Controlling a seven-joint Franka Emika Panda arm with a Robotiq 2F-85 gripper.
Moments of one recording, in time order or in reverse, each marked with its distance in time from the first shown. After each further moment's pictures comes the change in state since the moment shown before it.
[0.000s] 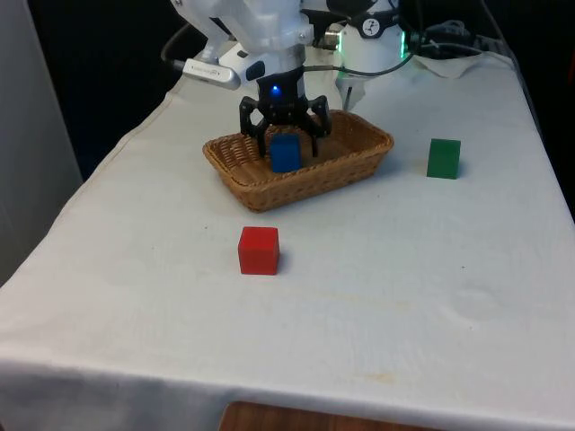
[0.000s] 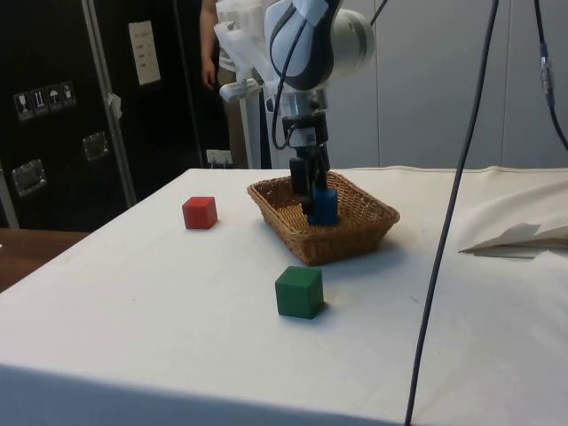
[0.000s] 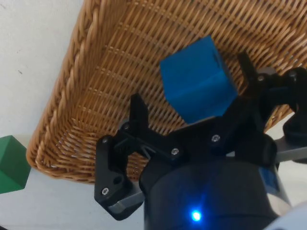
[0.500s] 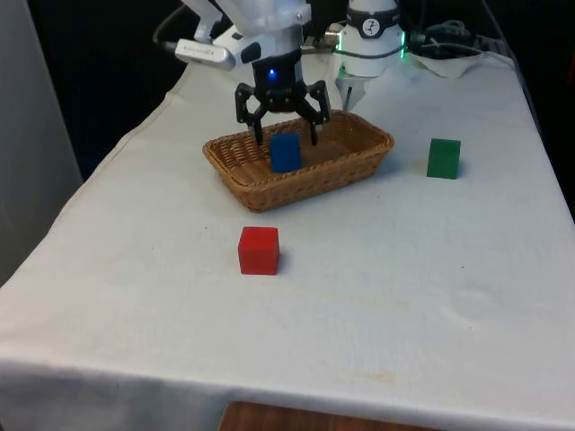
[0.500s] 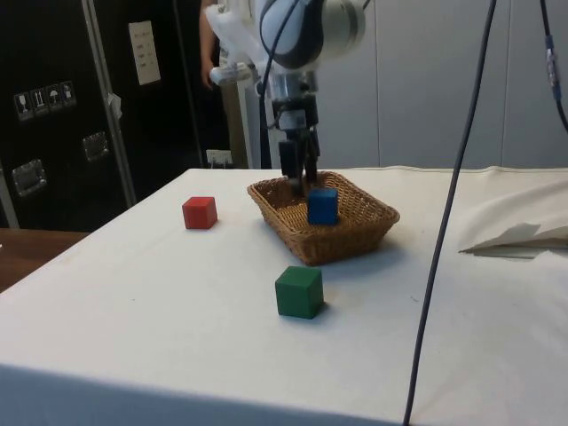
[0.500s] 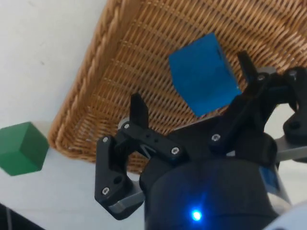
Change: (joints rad) arm 0.000 -0.044 -0.002 0.050 -0.011 -0.085 0.001
